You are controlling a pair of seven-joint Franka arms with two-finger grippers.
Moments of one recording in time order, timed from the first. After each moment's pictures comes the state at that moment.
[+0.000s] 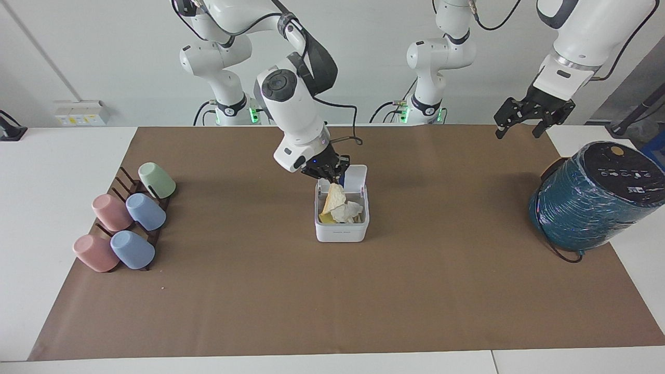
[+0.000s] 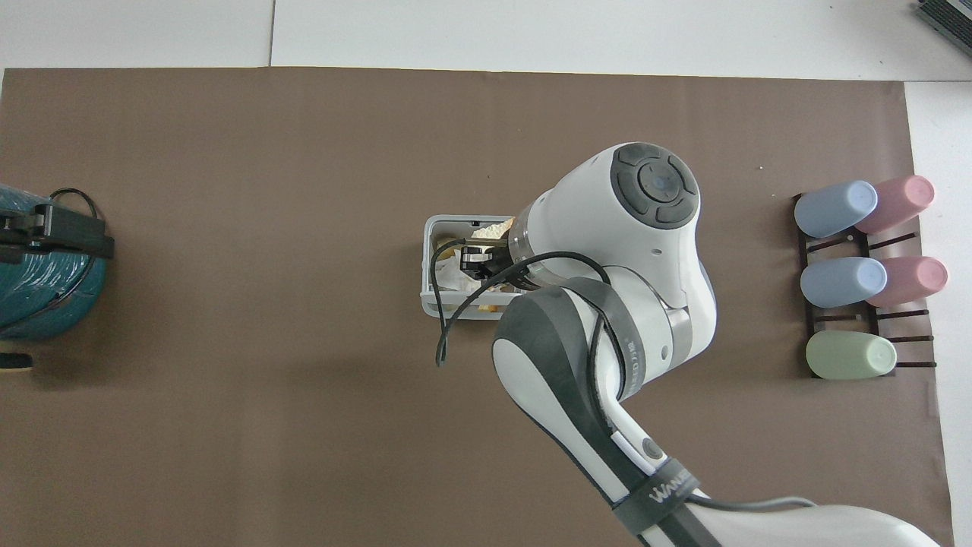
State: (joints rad) left arm 0.03 -0.04 -0.07 -1.58 -0.04 1.54 -0.02; right arm 0.52 0.28 -0.01 -1.66 0.34 2.03 0.46
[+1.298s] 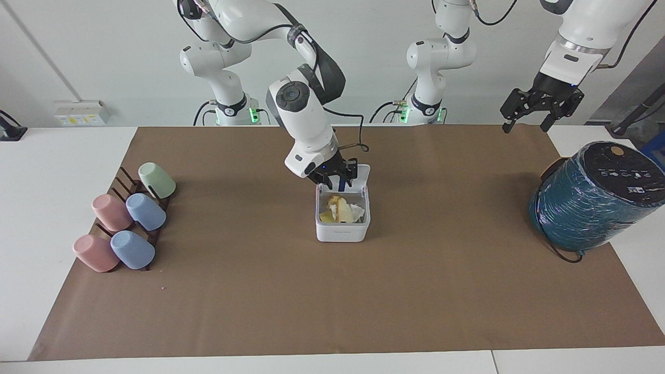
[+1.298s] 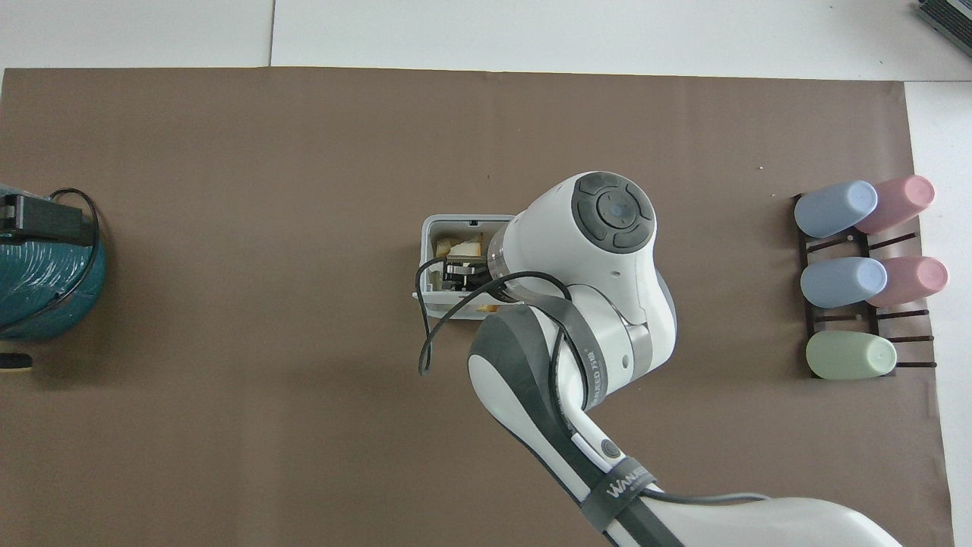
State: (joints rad) left arm 0.03 -0.05 -0.07 -1.54 -0.03 1.57 -0.02; right arm 0.56 0.30 -0.01 -1.71 0.34 2.11 0.46
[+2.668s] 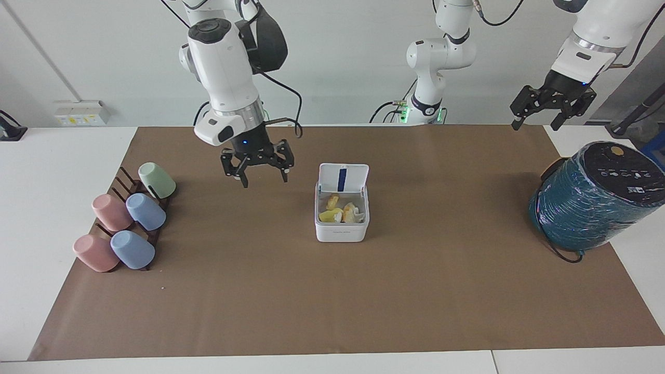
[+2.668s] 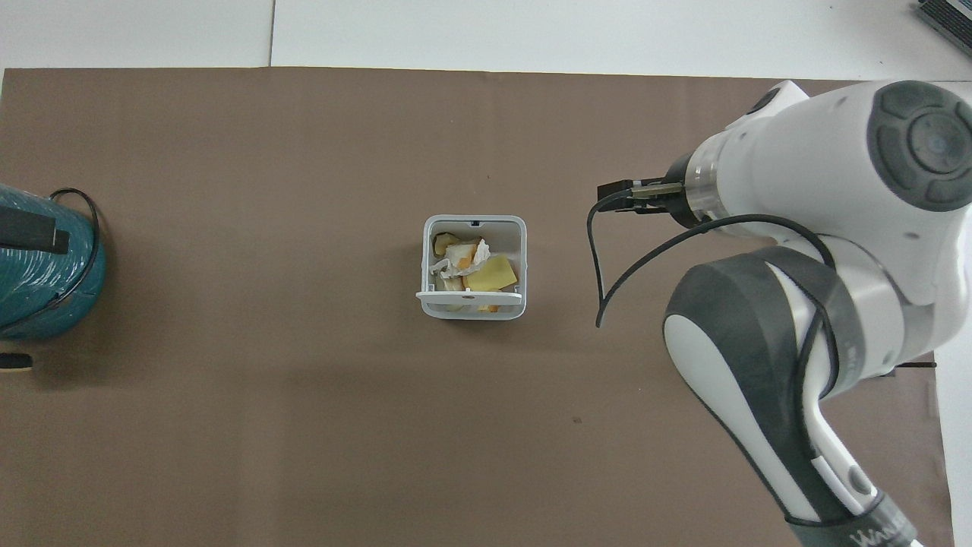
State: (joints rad) left arm 0.00 -0.04 0.00 -1.52 -0.03 1.52 0.07; right arm 0.32 0.10 -0.03 -1.66 0.03 1.99 0.27
